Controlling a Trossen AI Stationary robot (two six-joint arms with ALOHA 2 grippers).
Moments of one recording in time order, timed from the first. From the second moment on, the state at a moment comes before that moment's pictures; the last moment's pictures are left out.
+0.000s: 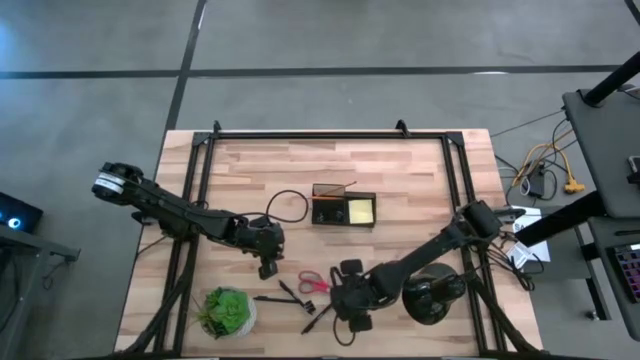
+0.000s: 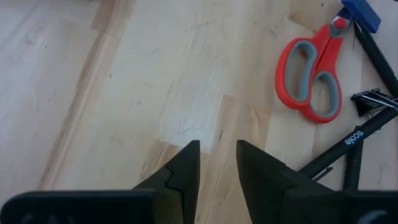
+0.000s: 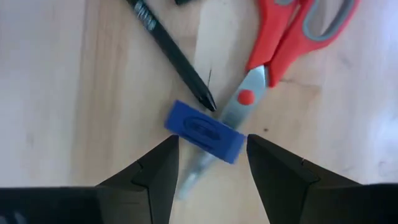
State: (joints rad) left arm -0.28 1.36 0.63 -0.19 -0.09 -0.59; right arm 0.52 2.06 1.47 -0.63 0.13 0.36
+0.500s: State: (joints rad) left arm -0.28 1.36 0.63 -0.19 -0.08 -0.60; right arm 0.52 2.06 1.47 -0.63 0.07 -0.45
